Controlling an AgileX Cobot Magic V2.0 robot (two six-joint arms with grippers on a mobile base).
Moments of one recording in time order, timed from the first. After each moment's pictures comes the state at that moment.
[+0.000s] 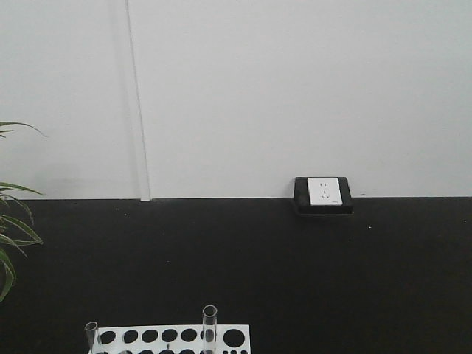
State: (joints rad) left arm -0.08 0.03 -0.34 0.08 -0.01 -0.10; right arm 0.03 0.05 -0.27 -0.16 0.05 0.15
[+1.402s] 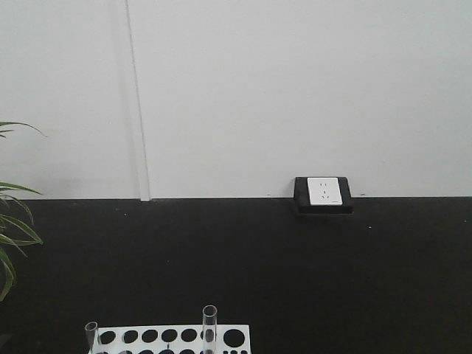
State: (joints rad) left arm -0.08 0.89 -0.39 0.05 0.00 -0.10; right arm 0.02 0.51 -0.55 -0.16 0.32 0.18
